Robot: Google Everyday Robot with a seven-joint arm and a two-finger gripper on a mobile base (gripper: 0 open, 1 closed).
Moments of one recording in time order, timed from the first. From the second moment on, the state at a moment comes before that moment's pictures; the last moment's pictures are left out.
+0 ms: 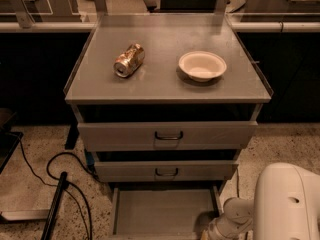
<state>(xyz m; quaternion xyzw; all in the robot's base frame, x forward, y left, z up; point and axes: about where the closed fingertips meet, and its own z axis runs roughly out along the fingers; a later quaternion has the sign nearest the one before) 0.374 -0.196 0.177 -0.05 -0.97 -0.22 0.11</state>
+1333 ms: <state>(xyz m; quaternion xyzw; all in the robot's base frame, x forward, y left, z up) 0.443 -0.195 0.174 -0.10 -0.97 -0.22 0.02</state>
